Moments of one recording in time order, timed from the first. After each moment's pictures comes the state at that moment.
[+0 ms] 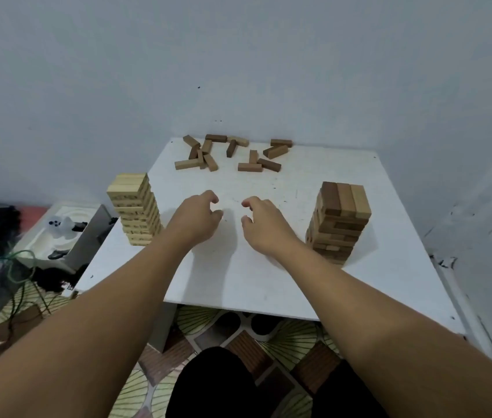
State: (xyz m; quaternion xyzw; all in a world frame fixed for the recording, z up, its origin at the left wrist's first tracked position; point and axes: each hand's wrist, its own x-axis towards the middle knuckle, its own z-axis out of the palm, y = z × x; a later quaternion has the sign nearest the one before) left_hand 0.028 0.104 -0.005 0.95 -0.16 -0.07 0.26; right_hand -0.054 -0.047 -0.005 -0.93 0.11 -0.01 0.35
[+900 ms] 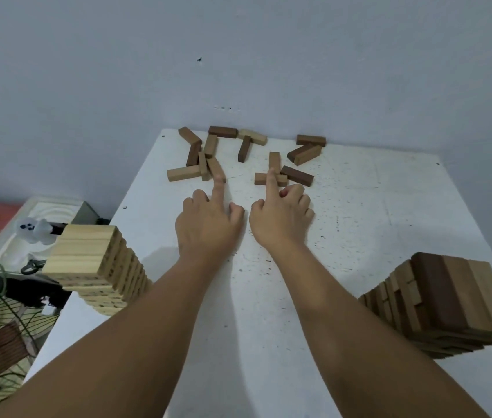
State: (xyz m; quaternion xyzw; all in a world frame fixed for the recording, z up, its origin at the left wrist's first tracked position) left_hand 0.138 0.055 -0.065 0.98 -0.08 0.05 0.17; right_hand 0.107 -0.064 -0.062 -0.94 0.28 -0.08 0.19
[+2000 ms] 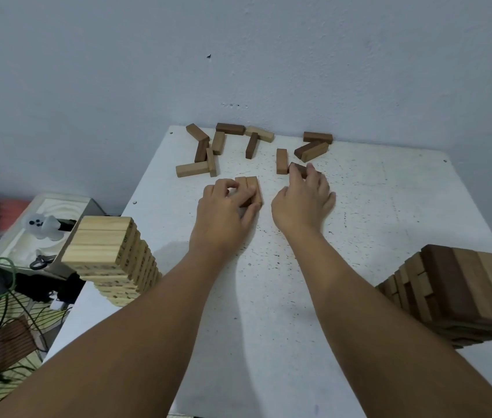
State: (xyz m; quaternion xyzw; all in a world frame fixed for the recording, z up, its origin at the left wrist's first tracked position) left_hand 0.144 0.062 -0.080 0.92 -0.23 0.10 0.31; right_hand 0.115 -0.082 -0.061 -0.92 0.31 -0.11 0.22
